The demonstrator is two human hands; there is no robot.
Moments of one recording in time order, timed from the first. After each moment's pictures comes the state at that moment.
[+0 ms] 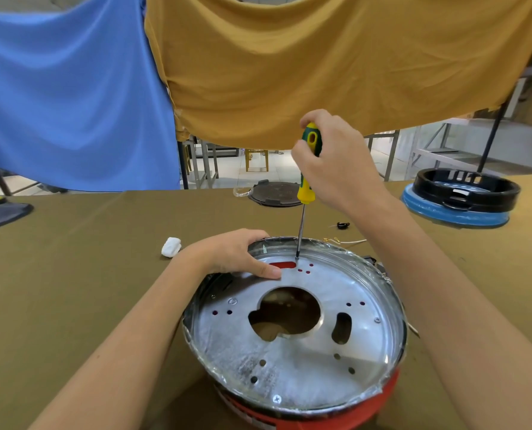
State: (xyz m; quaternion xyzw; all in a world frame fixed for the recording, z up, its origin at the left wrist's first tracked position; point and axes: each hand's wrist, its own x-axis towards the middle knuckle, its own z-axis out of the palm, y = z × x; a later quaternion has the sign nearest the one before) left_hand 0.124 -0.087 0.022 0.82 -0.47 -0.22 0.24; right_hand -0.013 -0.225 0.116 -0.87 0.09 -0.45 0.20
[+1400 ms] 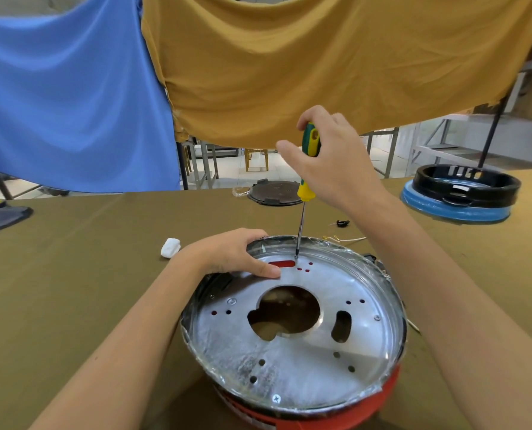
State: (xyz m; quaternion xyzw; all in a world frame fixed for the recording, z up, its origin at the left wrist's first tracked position) left_hand 0.127 -0.090 0.021 0.82 -0.48 -0.22 0.23; right_hand -0.013 -0.228 0.112 -0.87 0.09 -0.44 0.22
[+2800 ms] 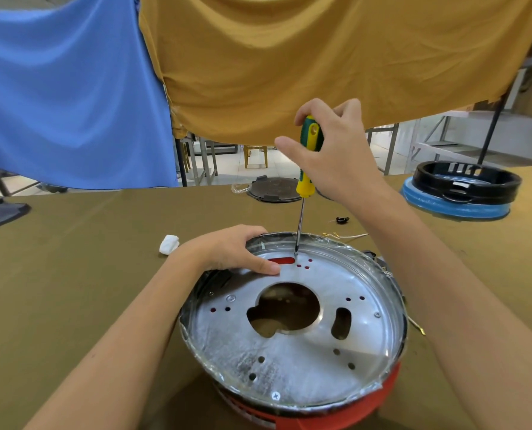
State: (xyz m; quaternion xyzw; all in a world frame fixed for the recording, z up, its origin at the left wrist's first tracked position) left_hand 0.128 -0.089 0.021 0.82 -0.48 -0.22 0.23; right_hand -0.013 -0.228 0.115 -0.86 0.09 -0.44 0.24
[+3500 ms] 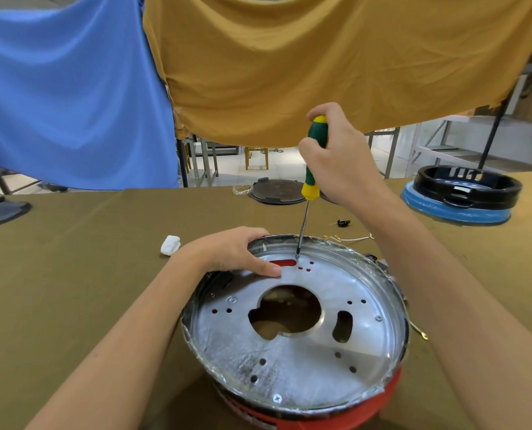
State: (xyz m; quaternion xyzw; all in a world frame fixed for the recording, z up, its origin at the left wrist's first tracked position) left_hand 0.125 -0.089 0.022 0.82 -0.48 -0.22 0.23; right_hand -0.010 -0.233 0.113 -0.84 0.08 -0.44 0.30
